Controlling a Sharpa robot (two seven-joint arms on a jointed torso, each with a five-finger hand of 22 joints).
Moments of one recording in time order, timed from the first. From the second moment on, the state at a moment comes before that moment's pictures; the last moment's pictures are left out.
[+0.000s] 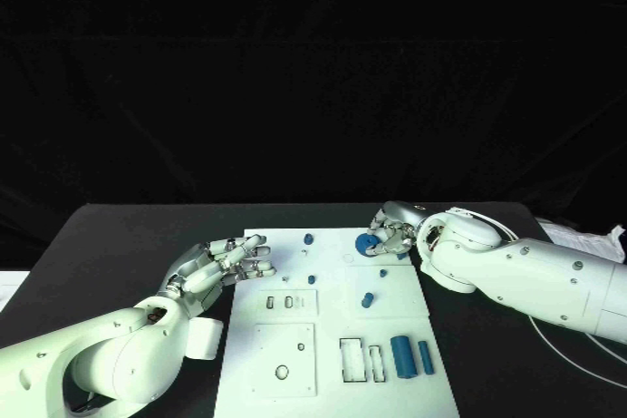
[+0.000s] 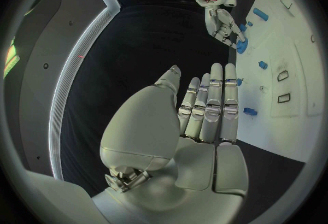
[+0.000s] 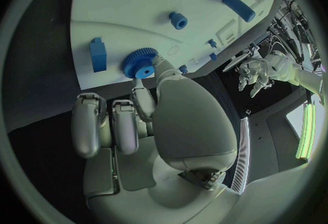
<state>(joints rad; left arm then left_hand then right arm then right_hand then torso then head) 1.11 -0.96 -0.01 1.80 0.08 -0.37 0.45 1.42 0.00 0.08 0.17 0.15 0.95 0.22 0.10 0.07 1.04 0.17 0.09 0.07 1.16 0.11 0.17 0.15 0.17 0.94 0.22 0.35 0.13 1.21 -0.83 0.06 1.43 -1.46 -0.23 -0.35 1.42 -0.11 0.07 0.22 0.23 0.99 0.13 0.12 0.09 1.41 0.04 1.19 1.24 1.47 -0.04 1.50 1.31 0.07 1.43 0.08 1.45 1.31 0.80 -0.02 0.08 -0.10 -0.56</state>
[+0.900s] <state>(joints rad) 1.11 -0.96 -0.01 1.80 0.08 -0.37 0.45 1.42 0.00 0.08 0.17 0.15 0.95 0.22 0.10 0.07 1.04 0.17 0.09 0.07 1.16 0.11 0.17 0.16 0.17 0.94 0.22 0.35 0.13 1.19 -0.82 0.06 1.52 -1.65 -0.32 -0.36 1.46 -0.08 0.17 0.17 0.21 1.06 0.13 0.15 0.09 1.46 0.02 1.32 1.31 1.47 -0.05 1.51 1.31 0.05 1.46 0.06 1.48 1.31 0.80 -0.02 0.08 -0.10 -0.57</state>
